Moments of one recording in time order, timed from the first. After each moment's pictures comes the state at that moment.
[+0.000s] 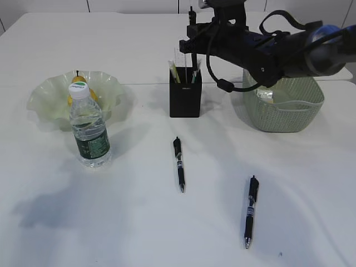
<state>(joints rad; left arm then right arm) -0.10 1.26 -0.75 -0.07 0.93 -0.05 0.30 2.17 -1.57 -0.28 -0.39 0.20</state>
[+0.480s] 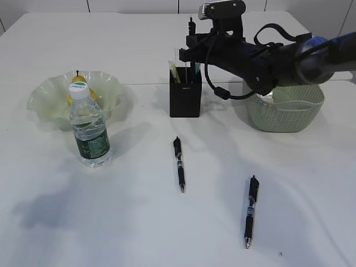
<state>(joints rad) -0.10 1.26 -0.75 -0.07 0.93 -0.05 0.29 2.24 -1.60 -0.29 -0.41 0.24</state>
